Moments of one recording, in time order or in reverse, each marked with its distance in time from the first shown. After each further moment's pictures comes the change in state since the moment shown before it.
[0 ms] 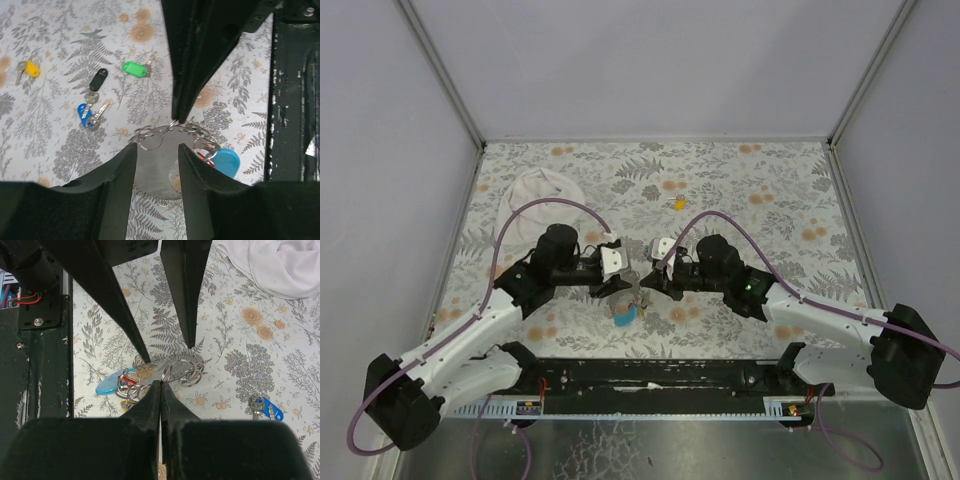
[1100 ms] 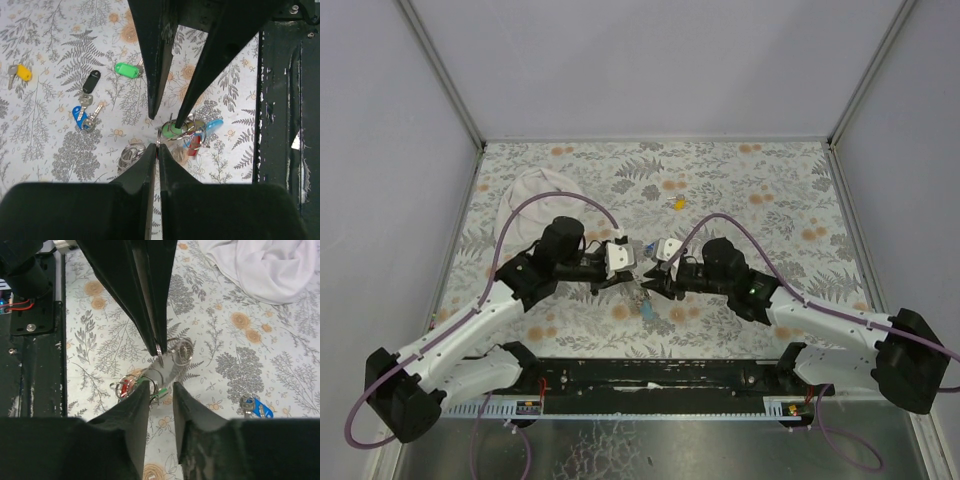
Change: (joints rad) left arm -0.026 0.053 0.097 -0.114 0.034 0.034; right arm 0.000 -0.030 -0.031 0.044 0.020 0.002
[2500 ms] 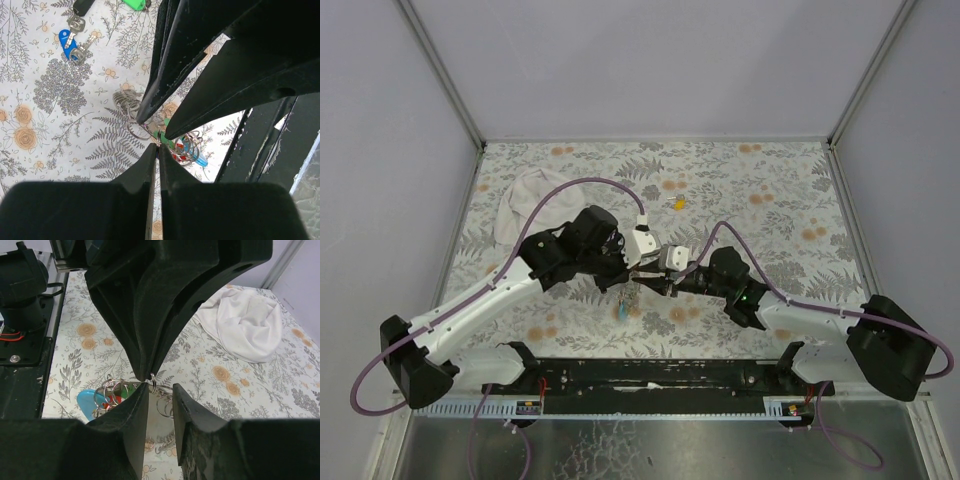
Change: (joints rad) left arm -0.164 0.204 0.338 -0.428 -0.374 -0.187; right arm -0.009 0.096 -0.147 0.513 -0.057 -0.026
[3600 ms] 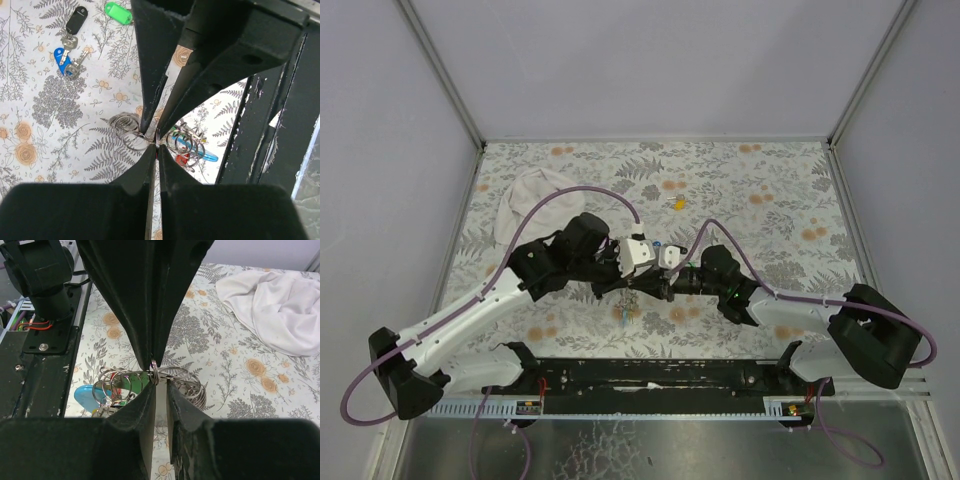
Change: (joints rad) left arm -0.008 -0.084 -0.063 0.040 0.044 0.042; right arm -0.012 0.097 0.015 0.031 -0.103 0.058
